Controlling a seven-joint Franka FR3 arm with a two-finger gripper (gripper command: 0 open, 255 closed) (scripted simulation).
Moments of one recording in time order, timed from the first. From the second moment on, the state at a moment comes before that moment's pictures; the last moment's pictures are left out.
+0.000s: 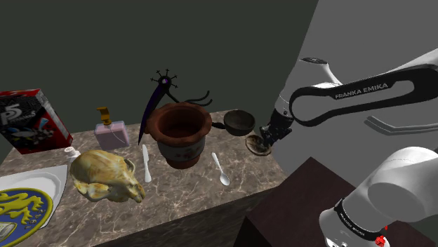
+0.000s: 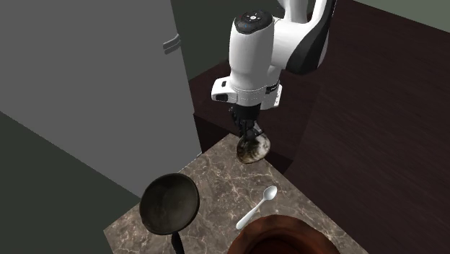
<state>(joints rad) -0.08 -0.55 0.22 -2.84 0.27 2.37 0.35</state>
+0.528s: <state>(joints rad) -0.18 -0.27 0.15 -2.58 0.18 2.39 0.26</state>
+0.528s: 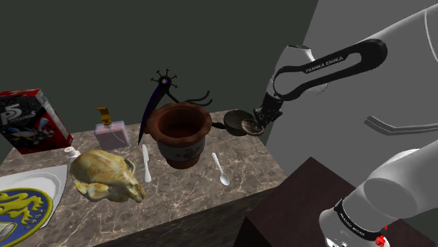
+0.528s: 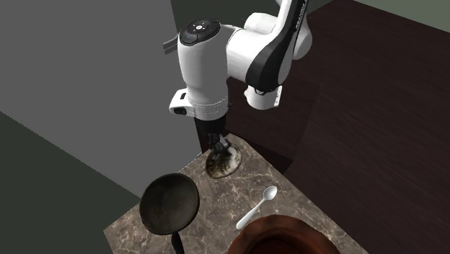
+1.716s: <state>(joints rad) -0.26 0.23 0.07 -2.01 0.11 2.30 0.15</state>
